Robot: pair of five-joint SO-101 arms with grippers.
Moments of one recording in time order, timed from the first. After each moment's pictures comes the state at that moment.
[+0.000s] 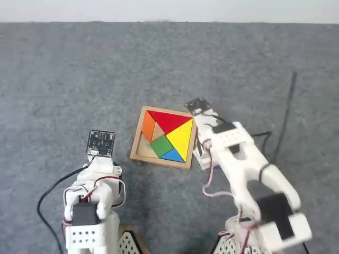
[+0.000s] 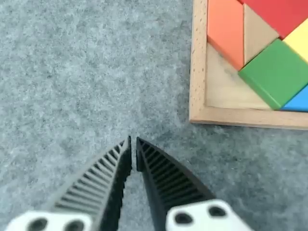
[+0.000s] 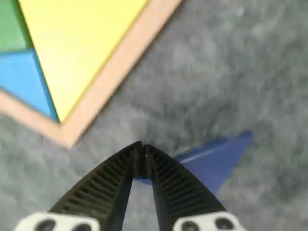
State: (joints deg) left arm -9.7 -103.2 97.1 72.0 -3.9; right arm -21.5 -9.1 47.2 55.4 11.2
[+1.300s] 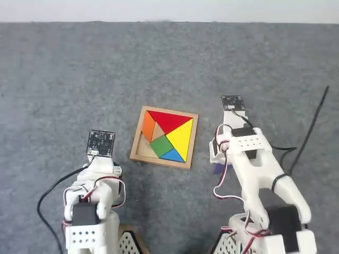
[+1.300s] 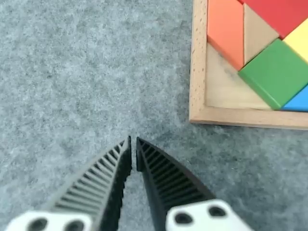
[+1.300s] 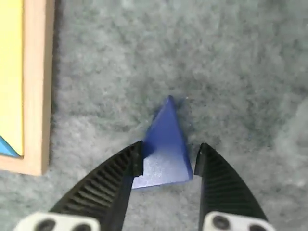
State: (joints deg) left arm -9.7 -103.2 97.1 72.0 -3.9; right arm -12.5 -11.8 49.8 53.8 -8.4
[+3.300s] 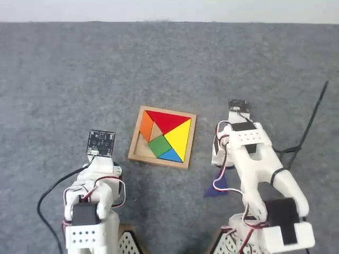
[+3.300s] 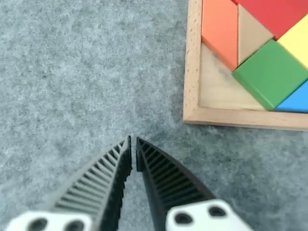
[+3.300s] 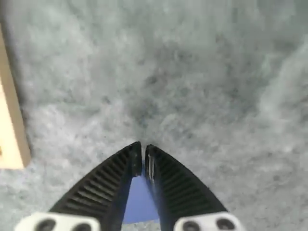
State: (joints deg) left arm -9.7 -103.2 97.1 72.0 -3.9; right arm -12.0 -9.1 46.2 62.2 -14.8
